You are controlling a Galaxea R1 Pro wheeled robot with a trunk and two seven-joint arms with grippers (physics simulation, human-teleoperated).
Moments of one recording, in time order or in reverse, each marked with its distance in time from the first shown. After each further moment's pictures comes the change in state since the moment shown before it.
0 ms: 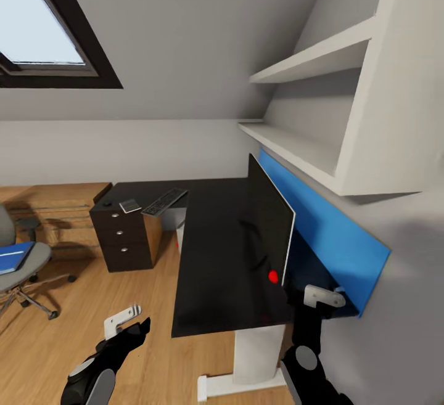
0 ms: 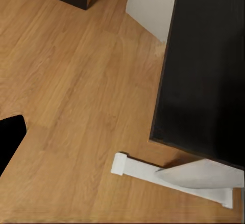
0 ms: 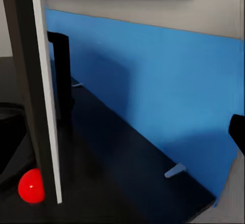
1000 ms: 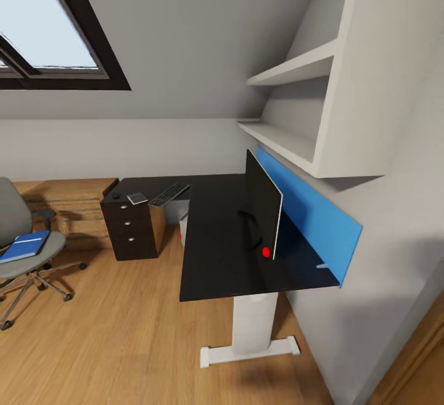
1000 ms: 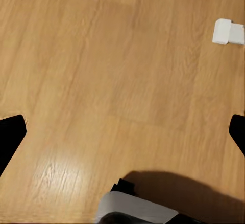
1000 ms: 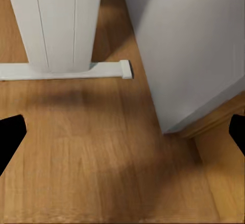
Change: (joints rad) left arm 0.082 0.008 -0.139 0.741 -0.142 -0.477 -0.005; right arm 0.157 -0.070 -0.033 0.754 -0.068 -0.257 0.323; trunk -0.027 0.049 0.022
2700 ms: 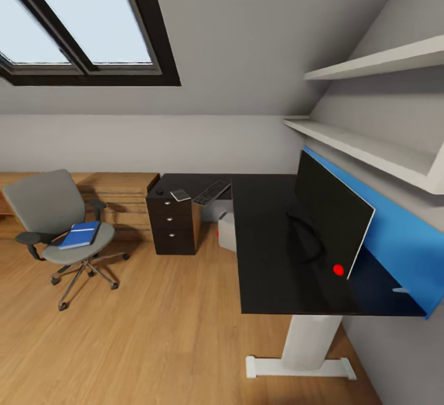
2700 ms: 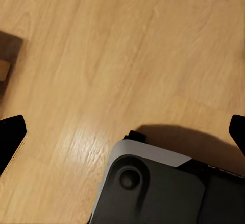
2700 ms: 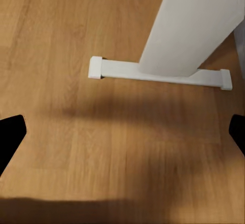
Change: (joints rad) left arm 0.000 -0.039 -0.001 0.225 -0.009 -0.099 -0.022; right arm -0.011 0.027 0.006 0.112 -0.018 -0.048 0.125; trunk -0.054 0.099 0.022
